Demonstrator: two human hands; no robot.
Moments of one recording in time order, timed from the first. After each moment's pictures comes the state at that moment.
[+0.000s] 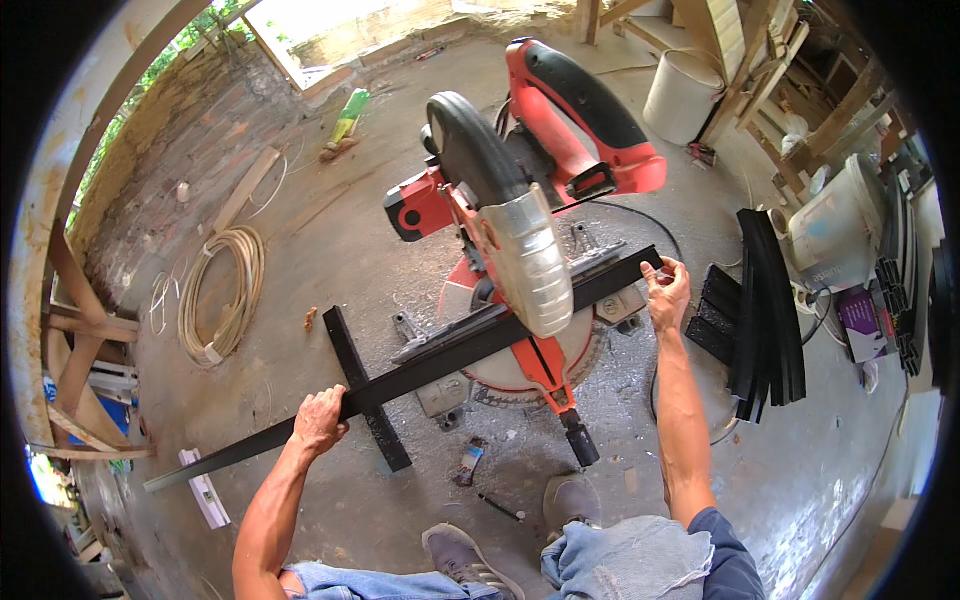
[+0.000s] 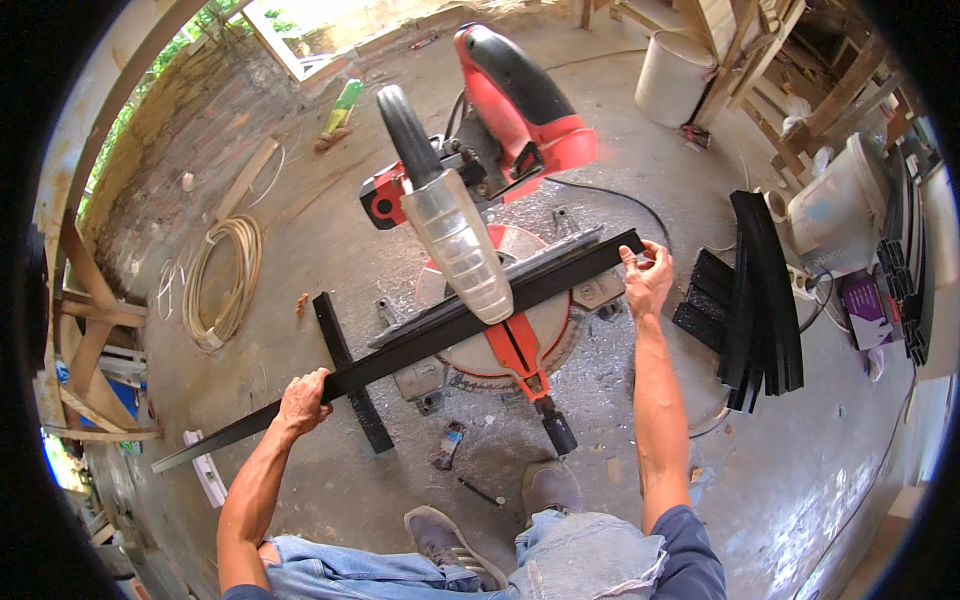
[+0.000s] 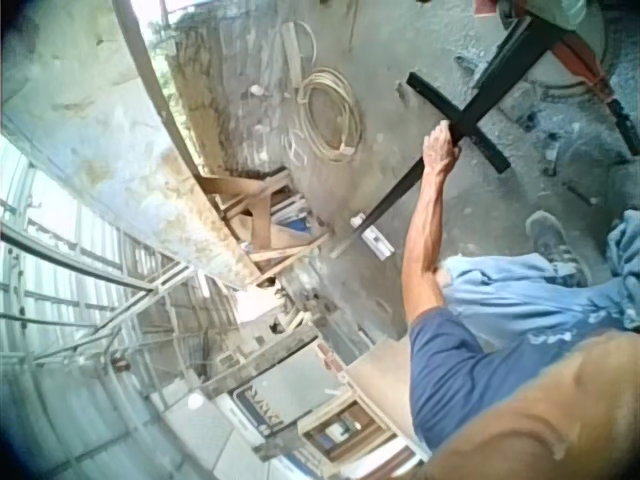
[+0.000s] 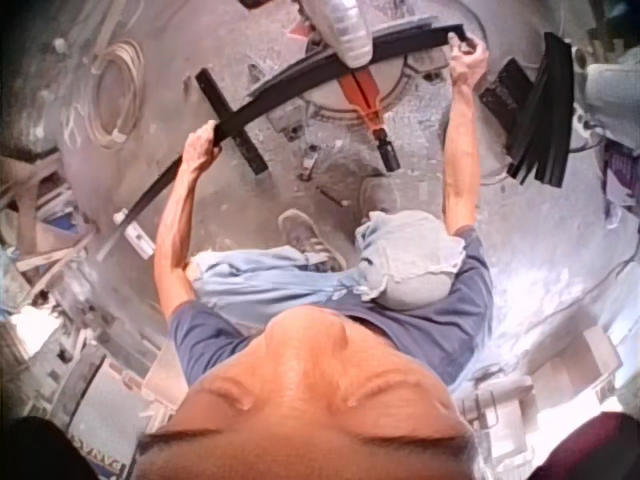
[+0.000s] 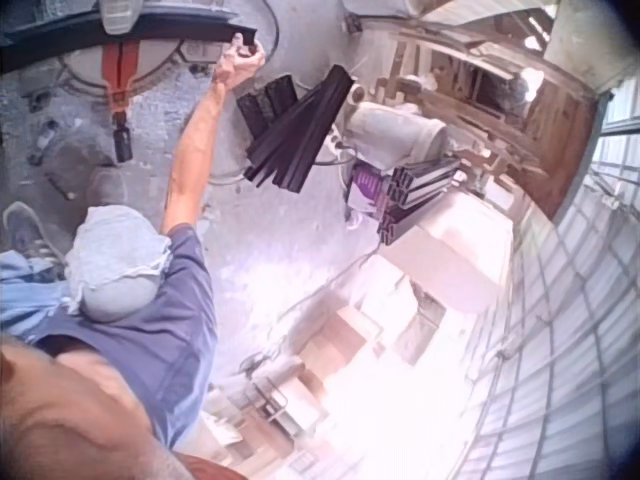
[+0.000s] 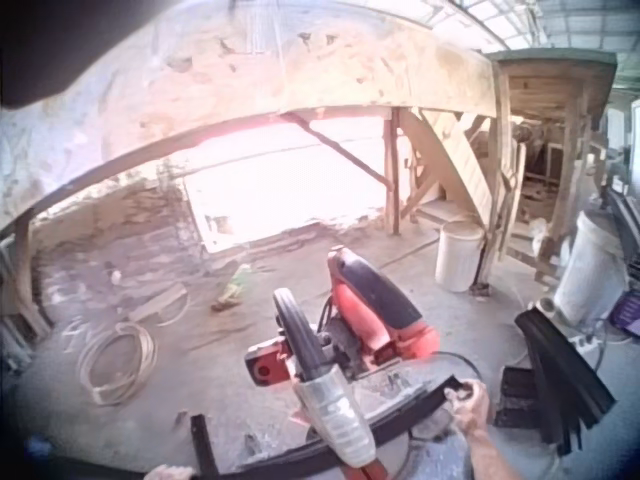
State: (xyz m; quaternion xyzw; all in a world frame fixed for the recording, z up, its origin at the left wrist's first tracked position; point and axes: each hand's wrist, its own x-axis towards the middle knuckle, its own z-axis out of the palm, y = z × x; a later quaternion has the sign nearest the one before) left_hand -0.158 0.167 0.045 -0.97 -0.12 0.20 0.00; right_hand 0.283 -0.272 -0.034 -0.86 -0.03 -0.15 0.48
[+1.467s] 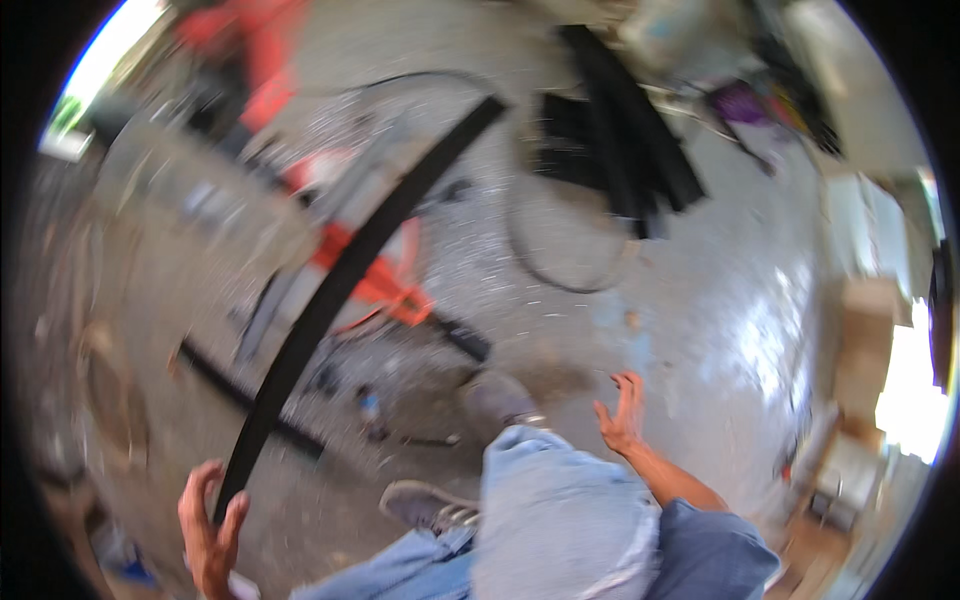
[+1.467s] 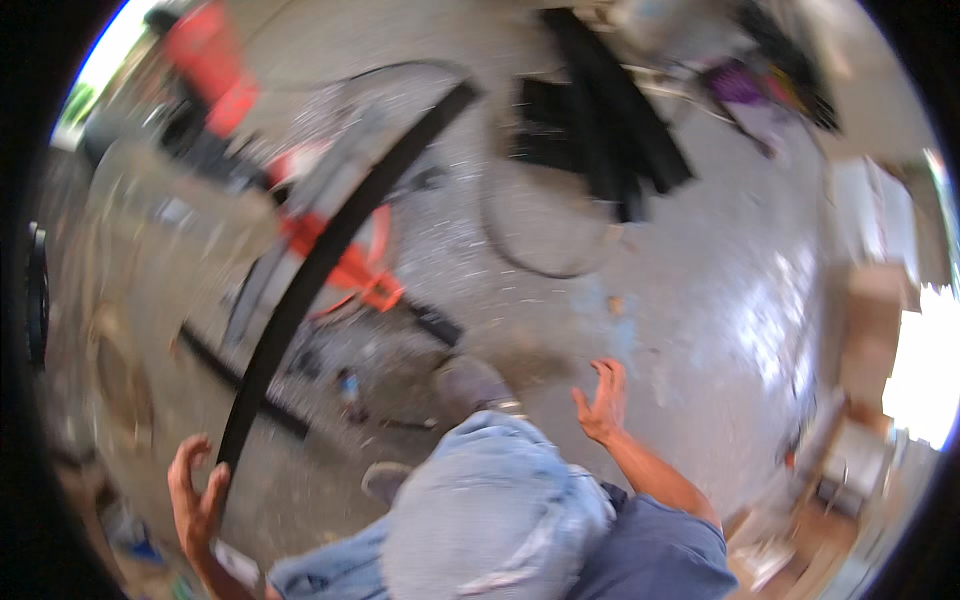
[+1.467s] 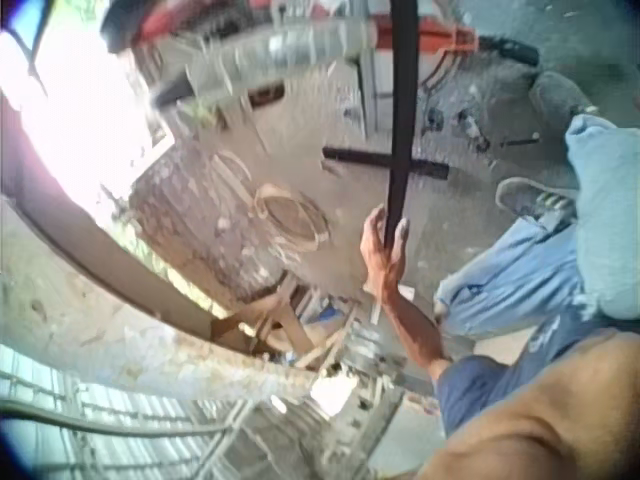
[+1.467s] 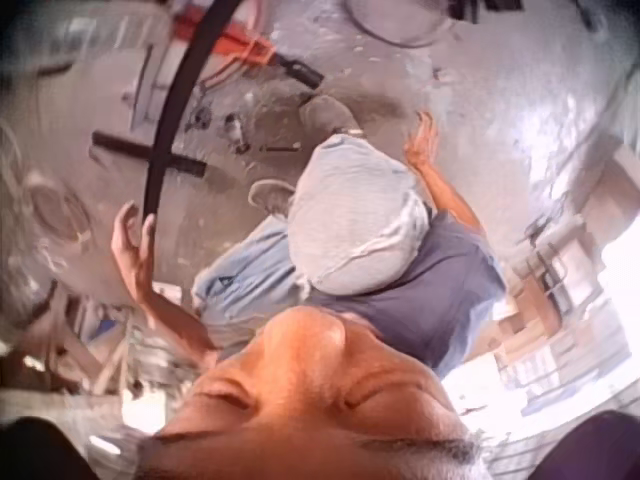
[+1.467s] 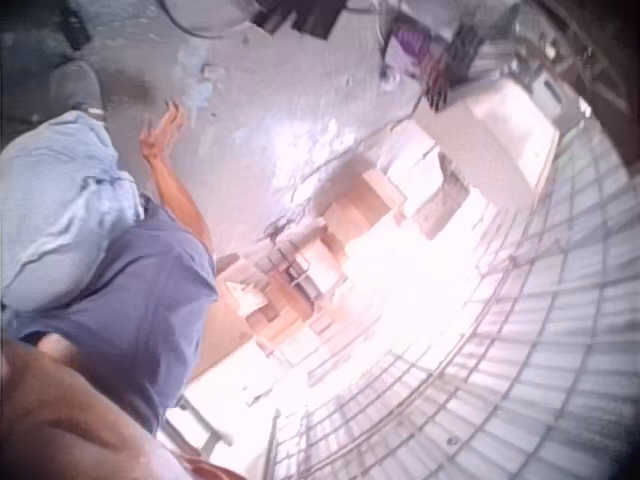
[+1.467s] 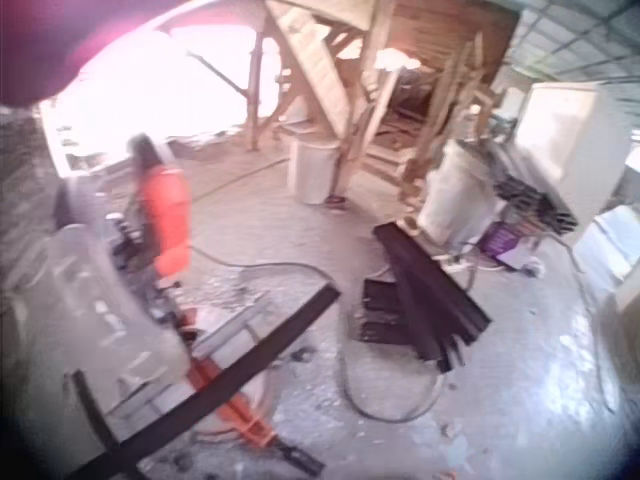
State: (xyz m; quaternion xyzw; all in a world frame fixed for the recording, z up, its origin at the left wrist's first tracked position) left_hand -0.147 0.088 0.221 -0.94 -0.19 0.13 -0.26; right_hand -0.137 -0.512 -0.022 -0.97 0.00 0.06 0.22
